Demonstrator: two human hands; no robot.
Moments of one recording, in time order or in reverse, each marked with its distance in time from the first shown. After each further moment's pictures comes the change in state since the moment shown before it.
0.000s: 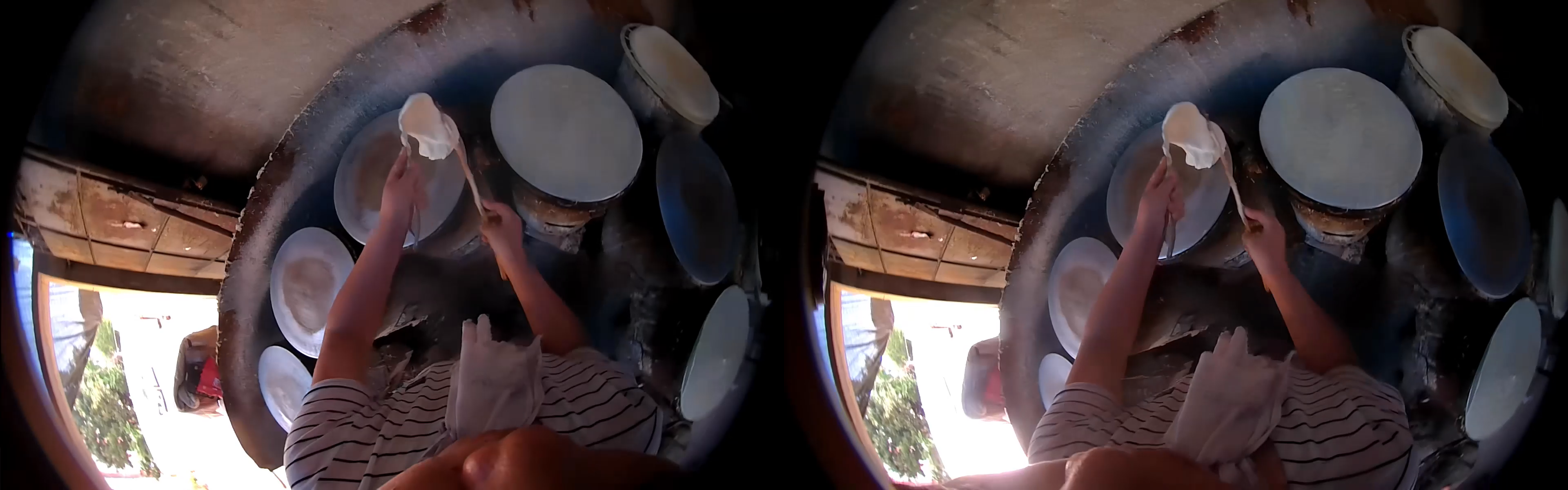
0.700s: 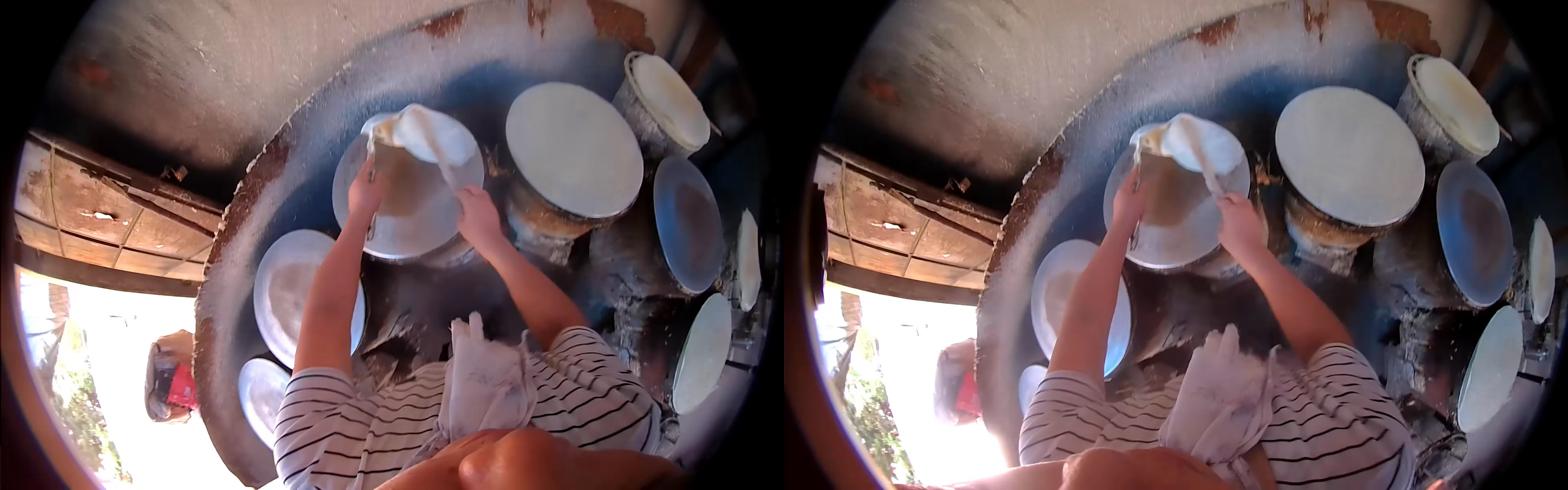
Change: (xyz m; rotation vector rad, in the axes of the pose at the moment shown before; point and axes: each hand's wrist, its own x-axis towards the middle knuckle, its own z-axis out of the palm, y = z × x) left_hand 0.075 -0.027 -0.151 0.966 0.326 0.256; right_hand 0.038 -0.037 0.076 -0.761 -0.051 -0.597
